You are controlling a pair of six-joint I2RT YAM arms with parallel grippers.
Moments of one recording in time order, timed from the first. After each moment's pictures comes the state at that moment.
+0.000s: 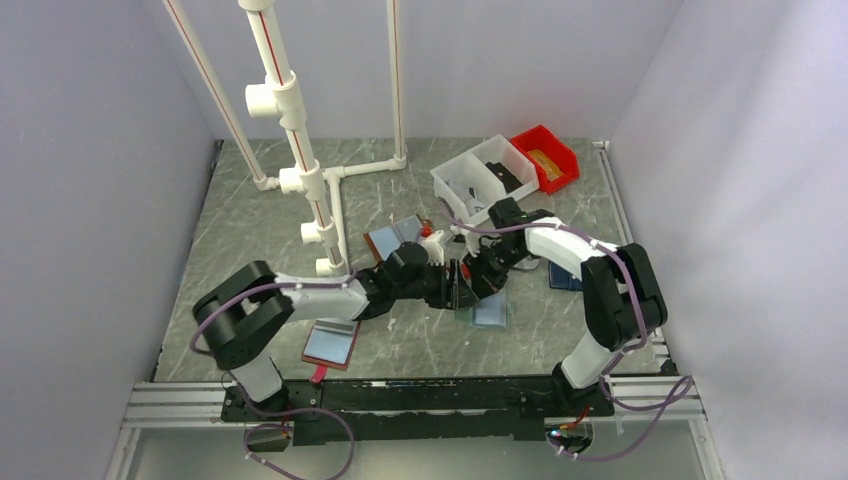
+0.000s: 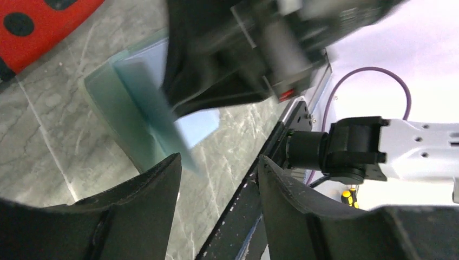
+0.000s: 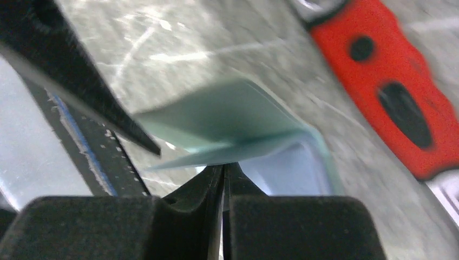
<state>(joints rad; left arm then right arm) -0.96 1.70 0.83 0.42 0.31 -0.87 0.33 1.64 1.01 -0.78 -0.62 -0.51</state>
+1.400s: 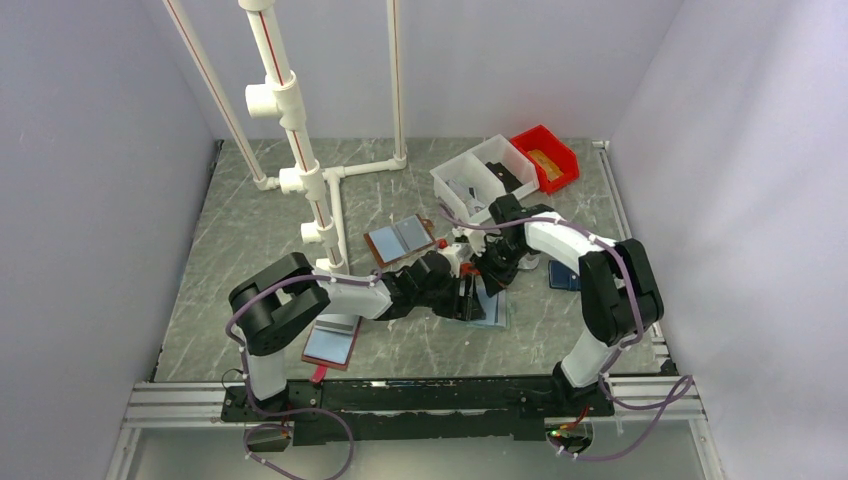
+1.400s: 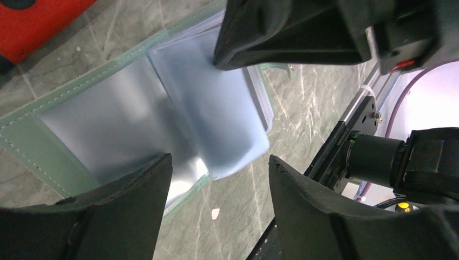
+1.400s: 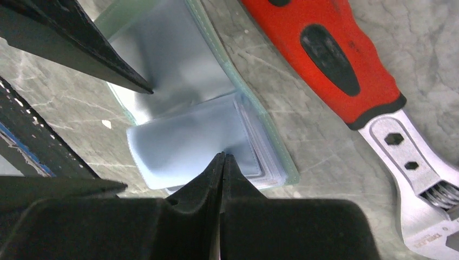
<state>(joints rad) -1.02 1.83 0.92 0.30 0.20 -0.78 0.35 1.68 1.05 -0.84 -0.42 -0.56</state>
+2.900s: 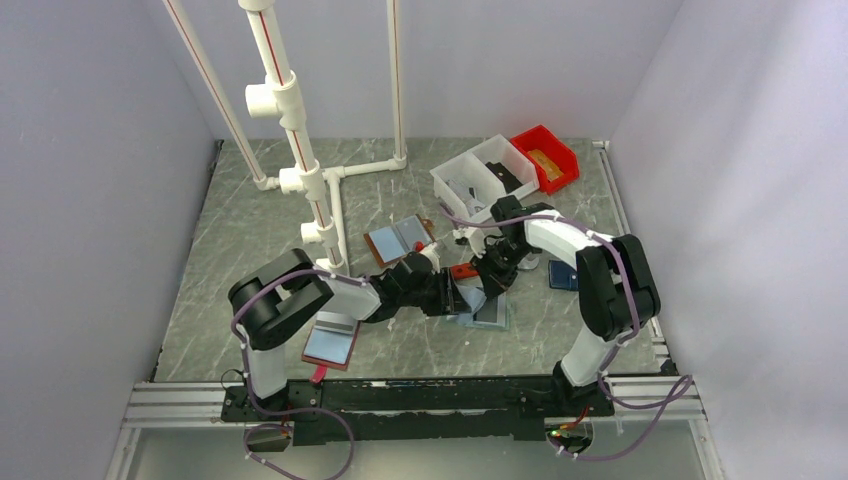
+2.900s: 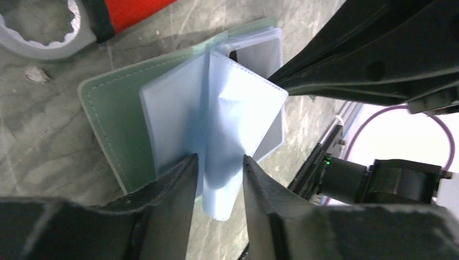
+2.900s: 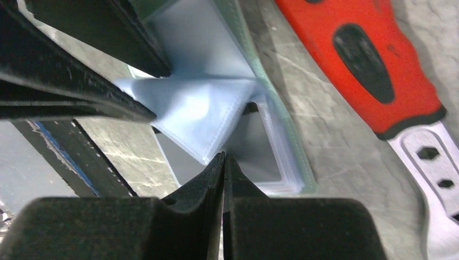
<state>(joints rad) -0.95 1.85 0.80 0.48 0.24 -1.00 0.33 1.71 1.07 -0.89 -0.49 -0.61</state>
